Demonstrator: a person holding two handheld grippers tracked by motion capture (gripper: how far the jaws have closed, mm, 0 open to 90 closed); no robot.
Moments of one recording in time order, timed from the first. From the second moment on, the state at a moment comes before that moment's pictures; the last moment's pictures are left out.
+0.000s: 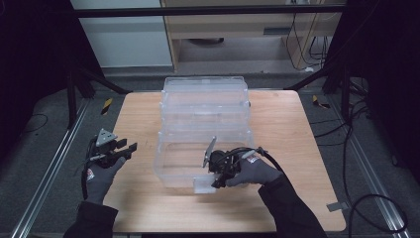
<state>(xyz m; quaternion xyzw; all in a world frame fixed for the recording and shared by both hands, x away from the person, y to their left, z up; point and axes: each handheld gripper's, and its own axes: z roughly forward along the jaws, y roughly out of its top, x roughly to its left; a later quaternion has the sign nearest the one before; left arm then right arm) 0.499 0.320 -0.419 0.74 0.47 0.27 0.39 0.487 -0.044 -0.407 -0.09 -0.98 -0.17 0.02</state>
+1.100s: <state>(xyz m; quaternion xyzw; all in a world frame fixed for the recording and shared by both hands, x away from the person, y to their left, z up) 0.518 0.297 -0.354 0.77 0.37 0.27 0.44 0.484 -0.043 -0.407 -0.09 -0.98 -0.17 0.00</state>
